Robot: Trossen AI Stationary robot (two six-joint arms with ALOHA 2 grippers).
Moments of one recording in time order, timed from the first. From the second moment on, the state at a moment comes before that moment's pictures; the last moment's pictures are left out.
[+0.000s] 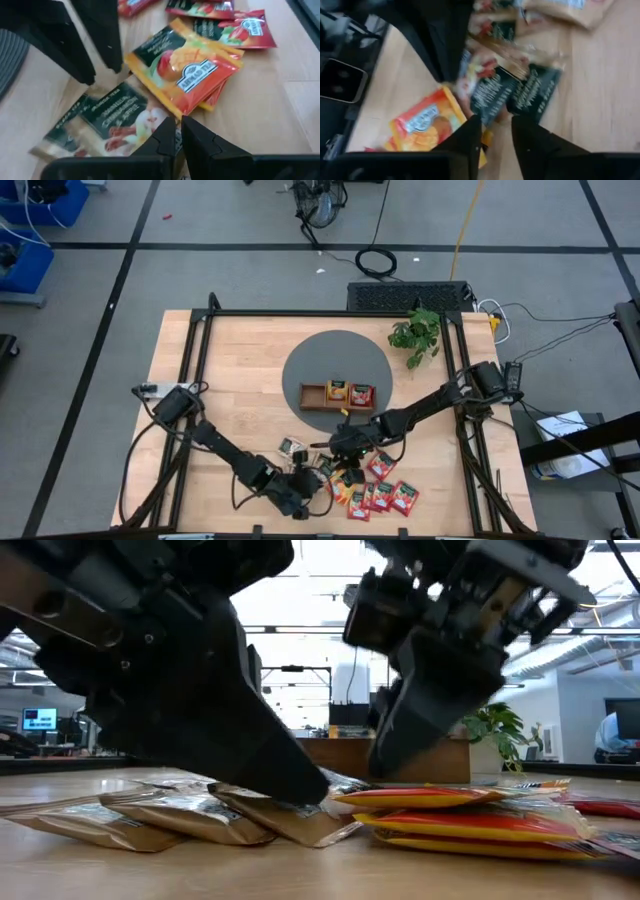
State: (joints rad) left arm -0.63 2.09 1.15 0.18 -0.49 -0.42; right arm 0.31 1.90 0.96 0.16 -0.21 0.39
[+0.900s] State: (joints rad) left arm -0.60 2.15 1.16 0.19 -0.53 -0.42; right arm 0.30 1.97 0.96 0.17 -0.16 0.41
